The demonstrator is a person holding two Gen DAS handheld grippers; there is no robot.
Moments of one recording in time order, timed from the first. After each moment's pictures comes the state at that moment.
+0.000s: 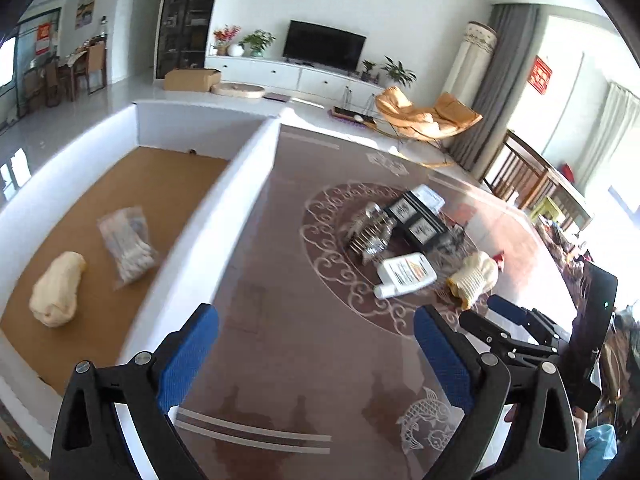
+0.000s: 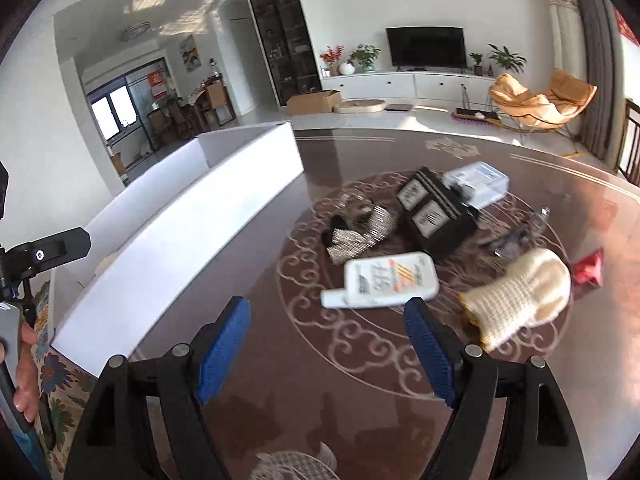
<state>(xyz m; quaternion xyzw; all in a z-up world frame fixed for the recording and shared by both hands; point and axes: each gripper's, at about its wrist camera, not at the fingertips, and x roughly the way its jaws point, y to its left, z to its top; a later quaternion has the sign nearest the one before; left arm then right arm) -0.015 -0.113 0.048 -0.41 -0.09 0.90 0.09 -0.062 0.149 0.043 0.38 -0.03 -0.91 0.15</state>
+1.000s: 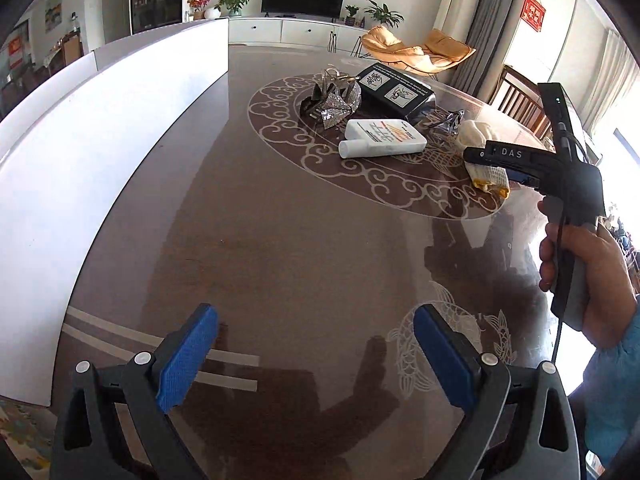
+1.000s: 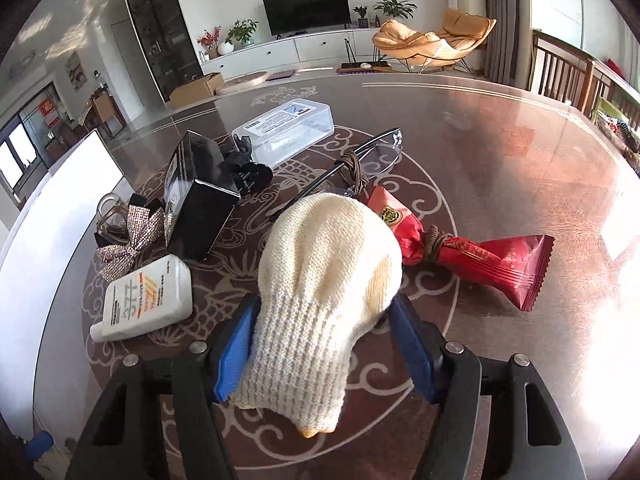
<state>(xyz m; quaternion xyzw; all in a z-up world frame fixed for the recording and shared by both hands) 0.021 -0.034 -0.045 -0.47 -0.03 0.88 0.09 -0.141 0.247 -0.008 0.44 -0.07 -0.90 0.01</state>
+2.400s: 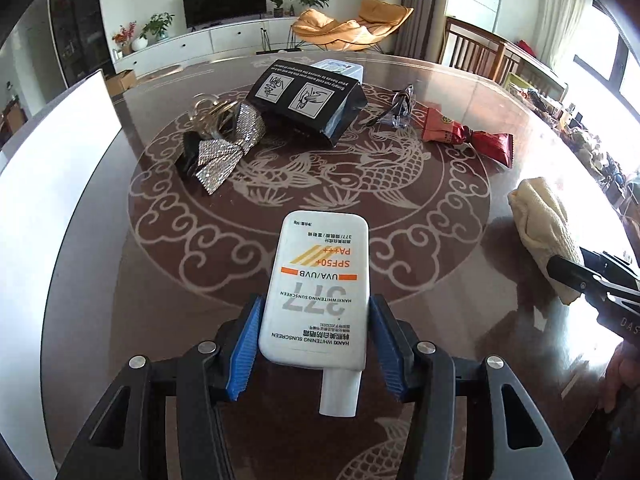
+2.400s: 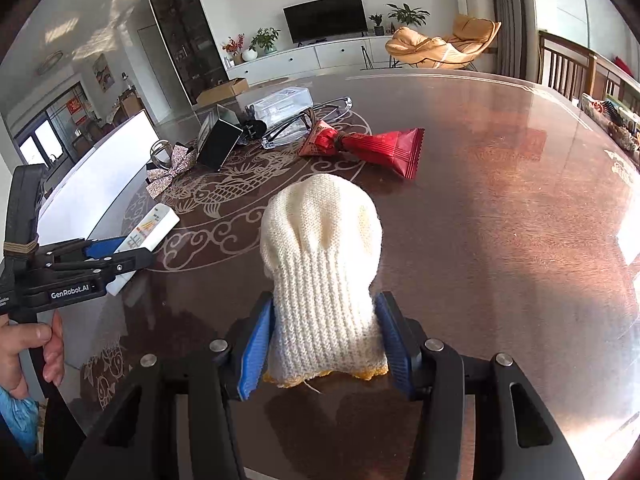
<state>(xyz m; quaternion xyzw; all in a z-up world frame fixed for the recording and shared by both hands) -0.054 0.045 -0.044 -0.46 0.07 0.87 0.16 -0.010 0.306 -0.008 0.42 -0.08 -0.90 0.05</state>
